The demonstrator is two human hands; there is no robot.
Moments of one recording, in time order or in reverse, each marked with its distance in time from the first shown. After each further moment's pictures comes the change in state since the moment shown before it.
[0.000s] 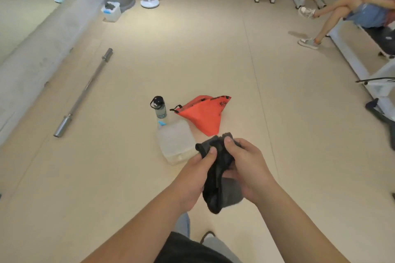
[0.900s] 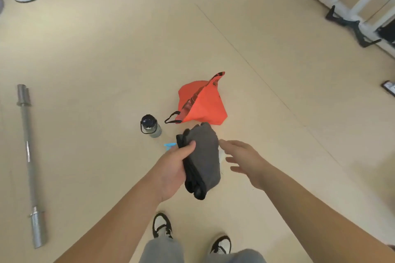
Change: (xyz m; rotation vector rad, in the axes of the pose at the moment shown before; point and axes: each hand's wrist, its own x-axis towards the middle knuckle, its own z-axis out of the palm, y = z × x) left_hand 0.319 0.155 -0.384 0.143 -0.265 -0.466; right_hand 0.323 0.068 0.269 -0.055 0.251 0.336
